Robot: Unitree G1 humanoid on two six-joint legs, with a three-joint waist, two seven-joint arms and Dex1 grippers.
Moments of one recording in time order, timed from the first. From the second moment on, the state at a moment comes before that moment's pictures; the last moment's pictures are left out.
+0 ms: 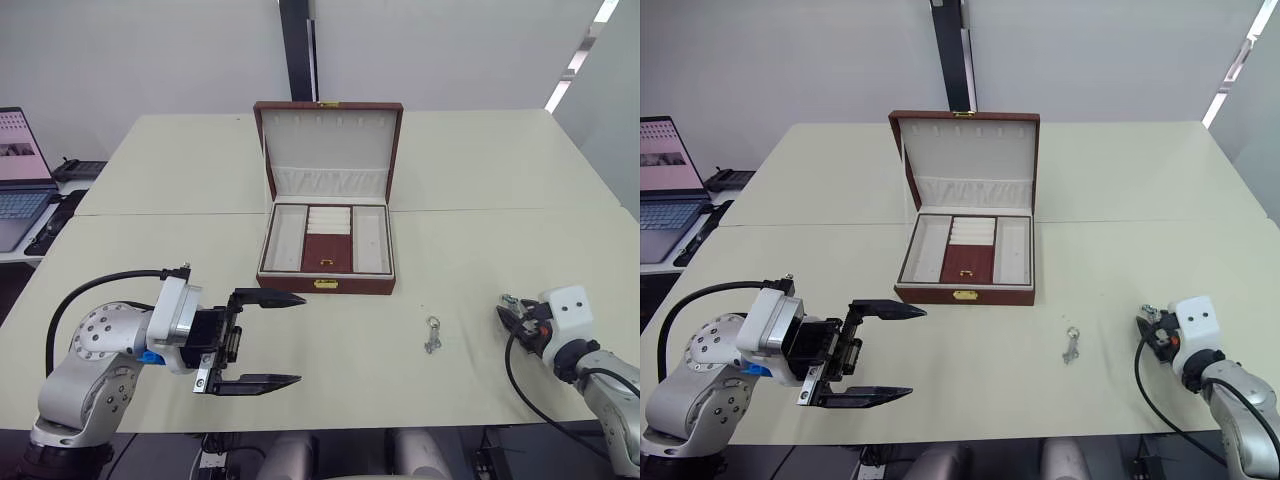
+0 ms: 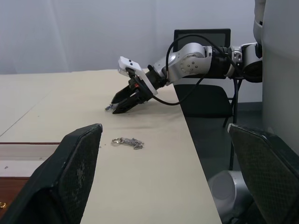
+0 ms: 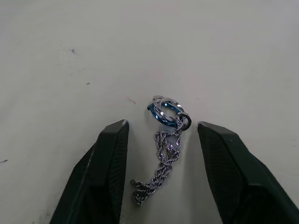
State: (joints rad) left arm -0.01 0.73 0.14 -0.43 -0.76 0.21 -1.38; right arm 0.19 -0.54 -0.30 -0.32 0.25 0.54 0.44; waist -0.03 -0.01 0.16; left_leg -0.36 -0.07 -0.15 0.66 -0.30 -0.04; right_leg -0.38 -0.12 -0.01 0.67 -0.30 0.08
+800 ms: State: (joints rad) left arm -0.05 0.74 0.18 -0.44 -0.81 0.33 -1.22; right arm 0.22 -0.63 -0.34 -0.42 0.25 0.54 0.50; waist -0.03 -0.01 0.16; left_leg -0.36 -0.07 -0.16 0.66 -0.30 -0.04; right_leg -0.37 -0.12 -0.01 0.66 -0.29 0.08
